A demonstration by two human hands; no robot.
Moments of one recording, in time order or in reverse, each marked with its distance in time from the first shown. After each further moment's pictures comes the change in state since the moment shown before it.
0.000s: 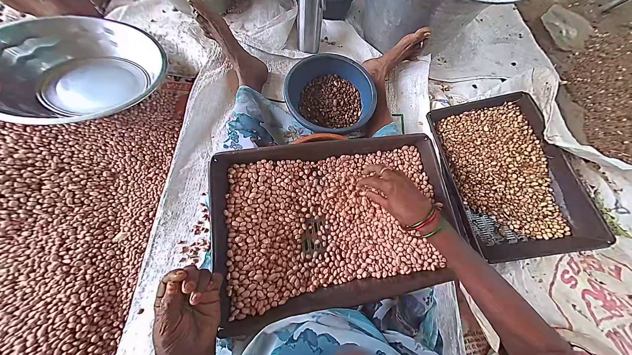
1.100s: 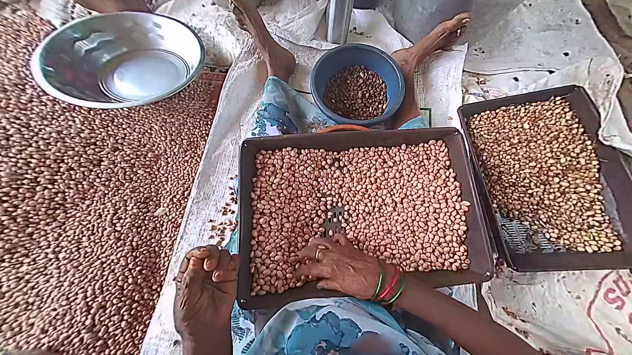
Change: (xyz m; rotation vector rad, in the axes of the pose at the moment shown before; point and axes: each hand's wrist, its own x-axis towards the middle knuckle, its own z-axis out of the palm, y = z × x) left_hand -0.005 0.016 0.005 0.040 -0.003 0.002; right_hand -0.025 -0.117 0.086 0.405 -0.435 -0.394
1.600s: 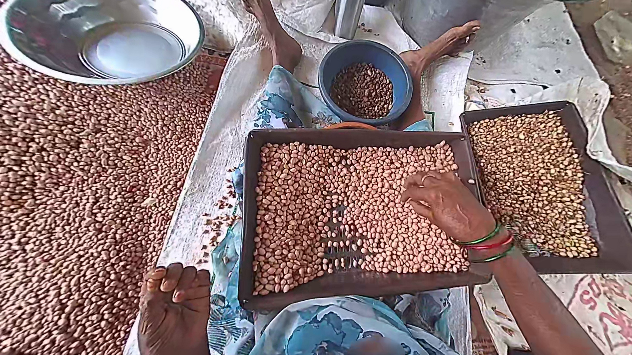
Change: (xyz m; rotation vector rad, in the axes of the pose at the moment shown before) left_hand -0.015 0.018 -0.043 -0.141 0.118 0.067; right_hand -0.075 0.035 -0.129 -0.548 0.265 0.392
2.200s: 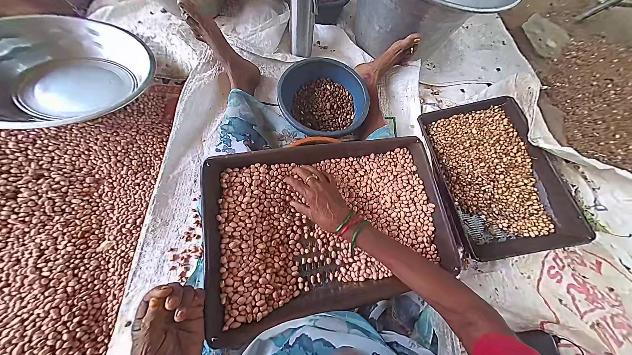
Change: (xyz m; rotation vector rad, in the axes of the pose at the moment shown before) left_hand 0.008 -0.029 0.026 0.212 -0.060 -0.059; right_hand 0.103 -0.065 0.085 0.244 0.106 0.053
